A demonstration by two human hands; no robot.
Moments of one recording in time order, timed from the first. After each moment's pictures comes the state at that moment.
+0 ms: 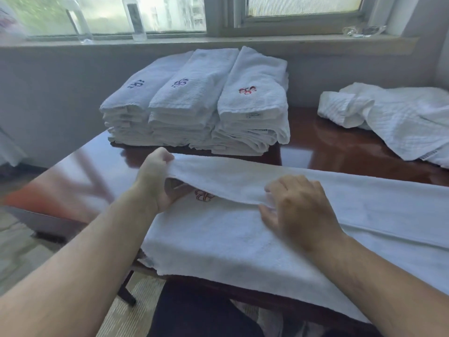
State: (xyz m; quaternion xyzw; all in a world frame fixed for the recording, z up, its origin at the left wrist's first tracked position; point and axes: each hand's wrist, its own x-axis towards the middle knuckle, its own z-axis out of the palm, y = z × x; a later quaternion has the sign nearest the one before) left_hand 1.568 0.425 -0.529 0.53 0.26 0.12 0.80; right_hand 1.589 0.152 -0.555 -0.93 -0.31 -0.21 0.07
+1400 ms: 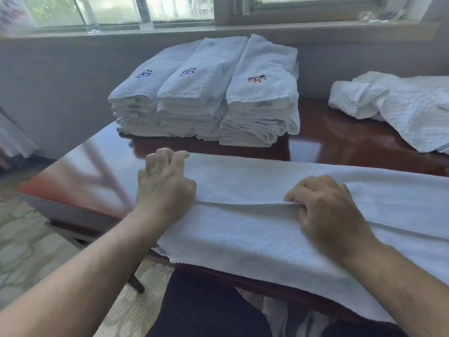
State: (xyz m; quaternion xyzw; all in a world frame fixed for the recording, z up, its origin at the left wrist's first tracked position) left_hand 1.525 0.412 -0.551 0.96 0.19 0.18 0.10; right_hand 1.581 0.122 -0.565 -0.91 -0.33 -0.18 0.18
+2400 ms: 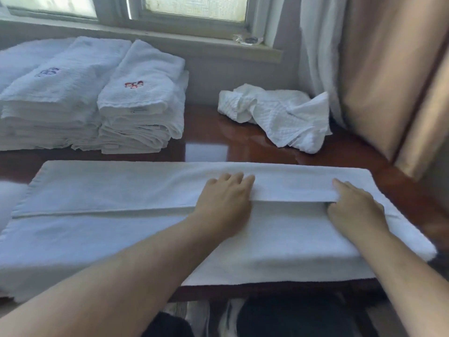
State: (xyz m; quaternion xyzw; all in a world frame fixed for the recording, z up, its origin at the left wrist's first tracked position) left_hand 1.601 0.141 -0.558 0.97 -0.18 0.10 0.09; right_hand 1.598 -0.122 -0.548 -0.99 0.15 -0.04 0.07
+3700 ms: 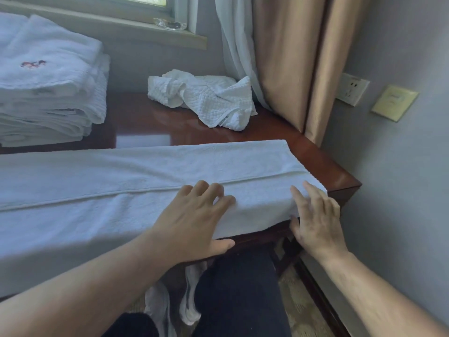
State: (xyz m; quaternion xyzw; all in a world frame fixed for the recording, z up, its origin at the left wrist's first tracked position) left_hand 1.522 0.102 -0.578 0.91 -0.40 0.13 0.04; right_hand 1.477 -0.212 -0.631 -0.95 -0.03 -0.30 -0.06
